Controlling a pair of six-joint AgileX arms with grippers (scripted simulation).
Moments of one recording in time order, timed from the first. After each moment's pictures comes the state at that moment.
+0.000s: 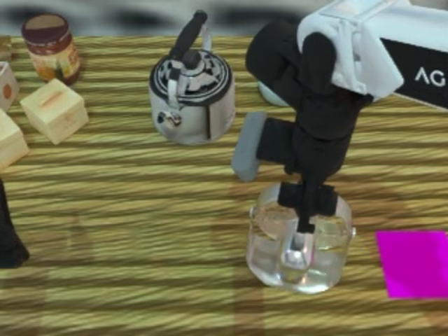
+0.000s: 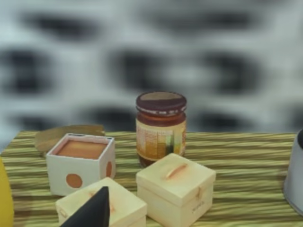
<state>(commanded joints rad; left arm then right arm) 0.00 0.00 0.00 0.00 0.00 0.00 0.66 1.98 1.61 -1.20 0.00 -0.64</state>
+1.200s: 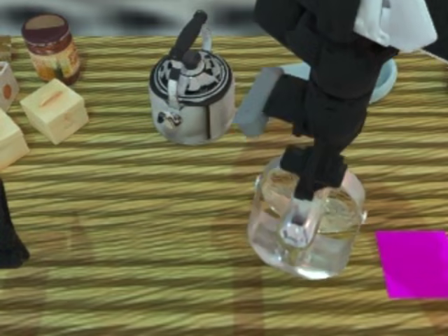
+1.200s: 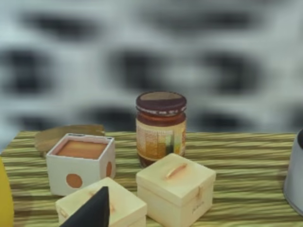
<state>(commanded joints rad) 0.00 0.00 0.00 0.00 0.00 0.00 0.65 1.94 1.78 -1.39 0.00 -0.48</state>
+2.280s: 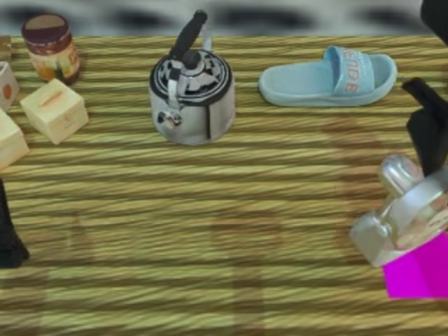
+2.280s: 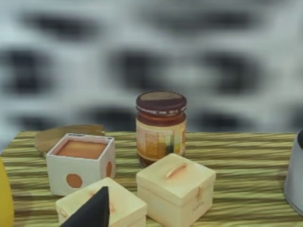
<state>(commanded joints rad) 0.00 0.00 0.00 0.00 0.00 0.00 0.37 1.61 1.44 -1.41 0.02 1.47</state>
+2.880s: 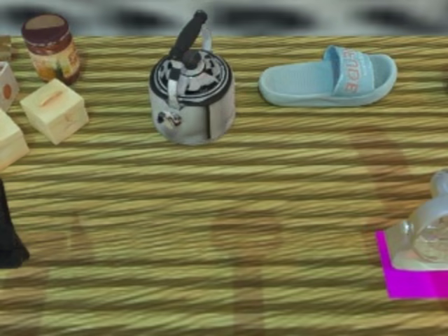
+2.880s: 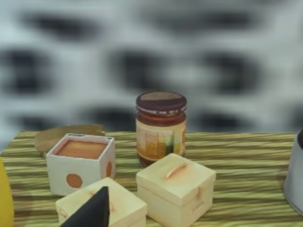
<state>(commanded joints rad) 0.00 0.00 0.00 0.00 0.00 0.00 0.28 1.52 1.32 -1.40 0.02 1.86</state>
